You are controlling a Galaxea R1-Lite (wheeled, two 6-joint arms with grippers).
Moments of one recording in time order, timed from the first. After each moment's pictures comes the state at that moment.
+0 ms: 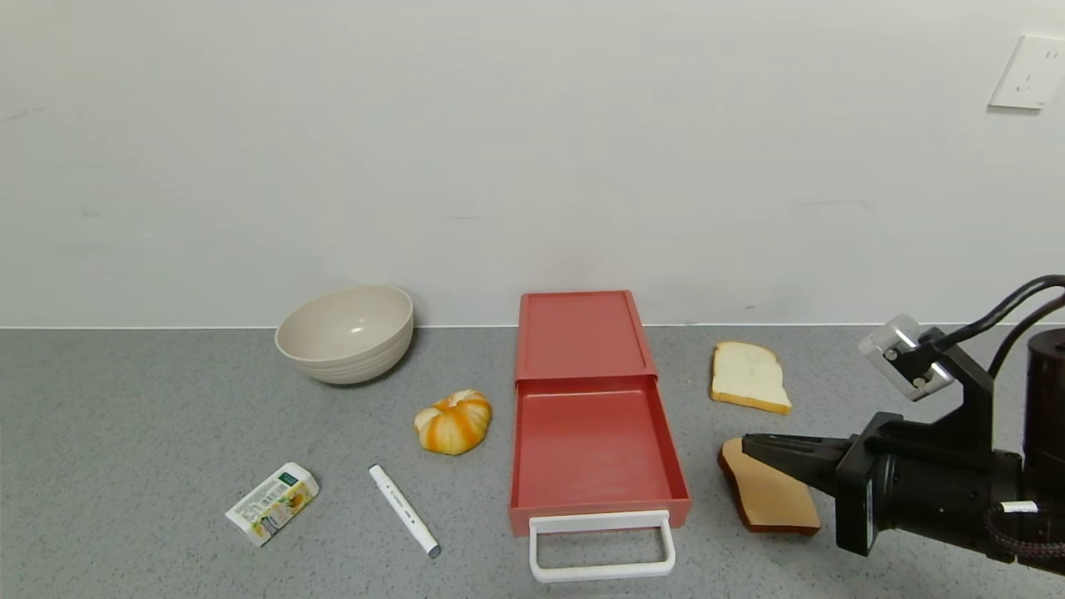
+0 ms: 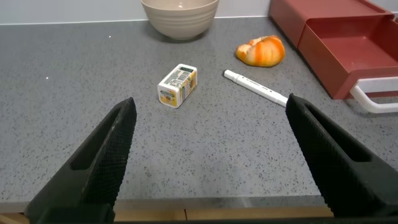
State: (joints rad) left arm 0.00 0.00 0.00 0.00 0.02 -0.01; right arm 0.49 1.43 -0.56 -0.49 0.27 0.12
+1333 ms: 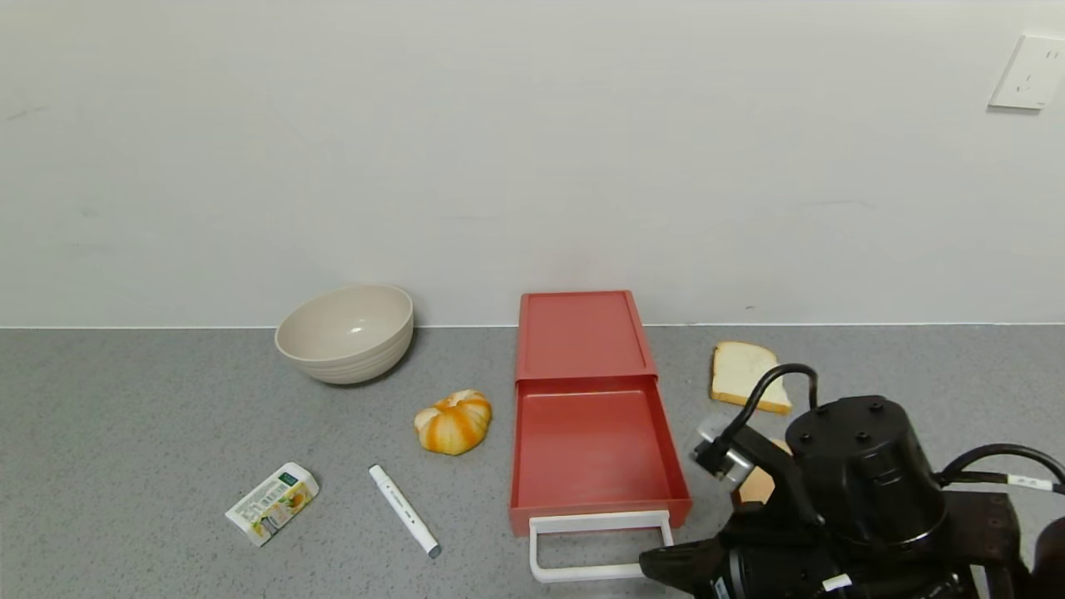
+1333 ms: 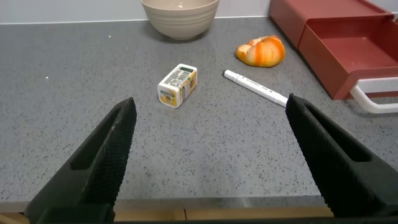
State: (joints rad) left arm 0.00 0.00 0.00 0.00 0.02 -0.01; right arm 0.76 1.68 -0.65 -0.36 0.24 0.25
